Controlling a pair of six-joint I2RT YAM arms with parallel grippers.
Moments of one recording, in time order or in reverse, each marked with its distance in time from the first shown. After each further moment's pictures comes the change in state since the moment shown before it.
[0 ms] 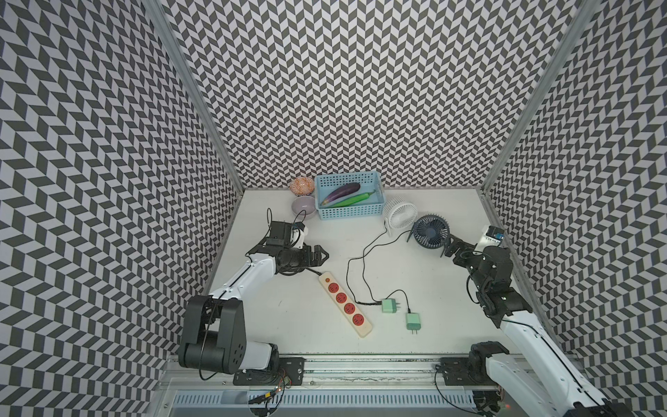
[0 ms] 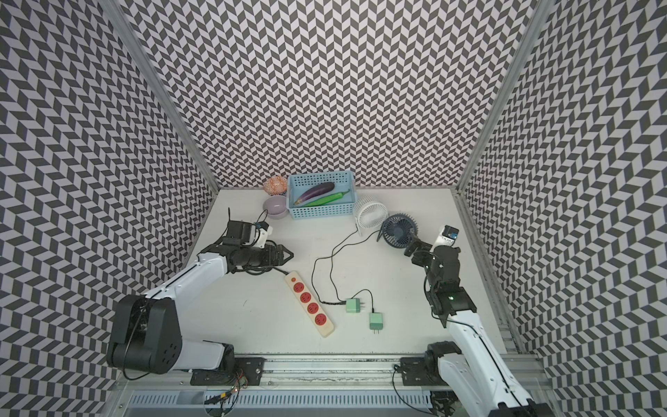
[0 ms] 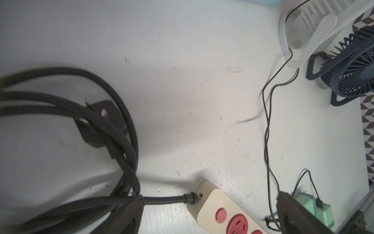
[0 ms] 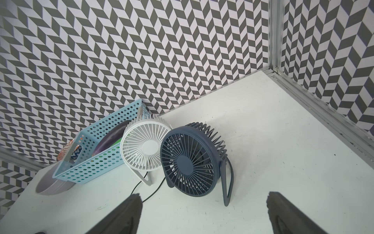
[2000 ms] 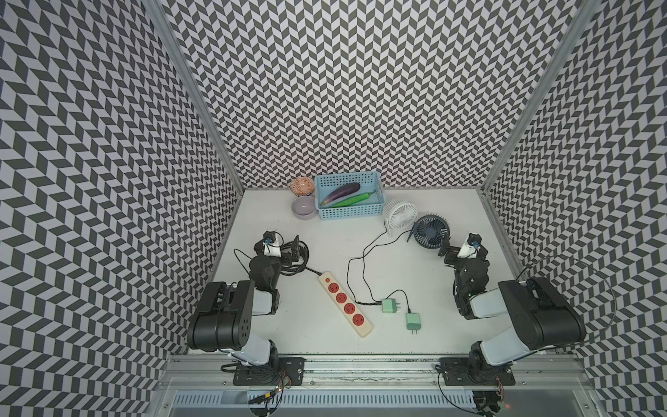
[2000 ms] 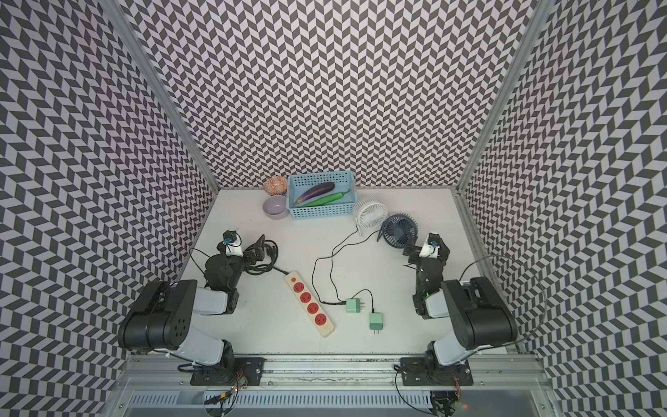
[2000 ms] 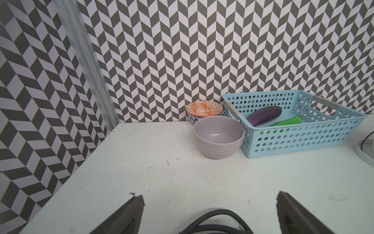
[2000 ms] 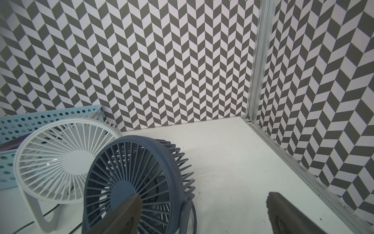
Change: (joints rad) left arm 0.172 0.119 -0.594 1.685 -0.330 0.214; right arm -0.007 0.751 -0.269 1.307 0.164 -0.359
